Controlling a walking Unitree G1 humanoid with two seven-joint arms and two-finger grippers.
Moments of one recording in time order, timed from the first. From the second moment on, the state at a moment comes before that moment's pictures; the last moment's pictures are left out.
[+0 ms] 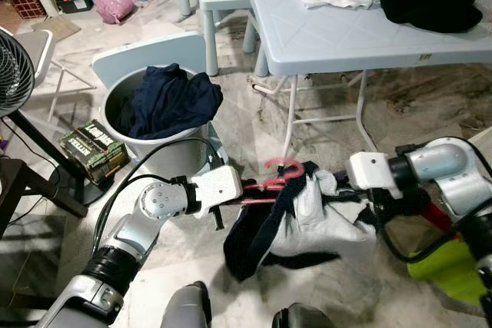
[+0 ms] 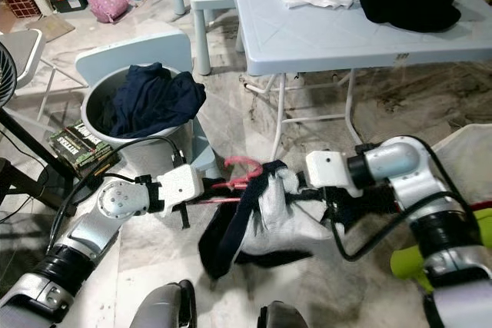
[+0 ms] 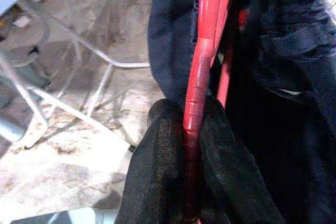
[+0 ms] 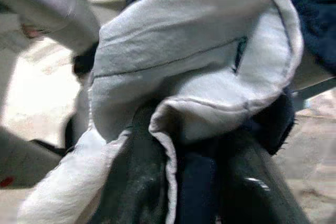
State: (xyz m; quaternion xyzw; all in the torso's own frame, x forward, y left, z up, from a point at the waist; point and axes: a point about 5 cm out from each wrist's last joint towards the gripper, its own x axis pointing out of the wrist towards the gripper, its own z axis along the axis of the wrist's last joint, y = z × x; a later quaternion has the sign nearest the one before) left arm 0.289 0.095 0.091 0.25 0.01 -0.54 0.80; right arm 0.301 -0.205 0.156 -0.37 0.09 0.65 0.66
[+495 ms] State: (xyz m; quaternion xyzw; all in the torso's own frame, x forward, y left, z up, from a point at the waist) left arm 0.293 0.087 0.092 0.22 0.00 -0.50 0.84; right arm 0.322 -0.200 0.175 -0.39 0.04 0.61 0.69
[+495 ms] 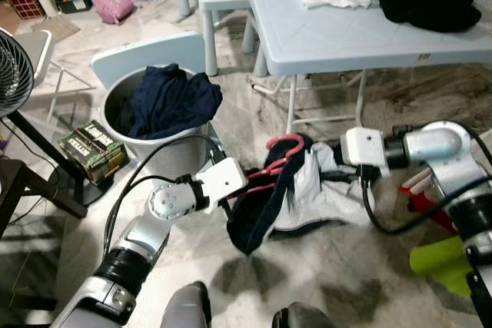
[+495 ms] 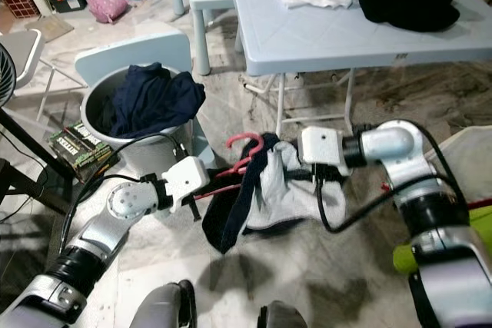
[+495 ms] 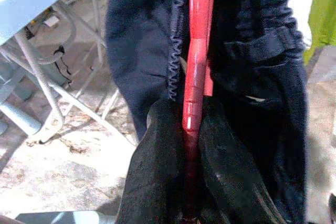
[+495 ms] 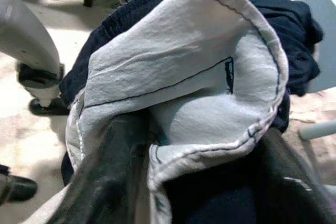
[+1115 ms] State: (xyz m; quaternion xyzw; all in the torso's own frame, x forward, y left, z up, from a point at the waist) left arm 0.304 0.094 0.093 0.18 0.02 -0.42 0.89; right arm 0.340 -0.205 0.183 -0.42 -0.03 0.48 0.76
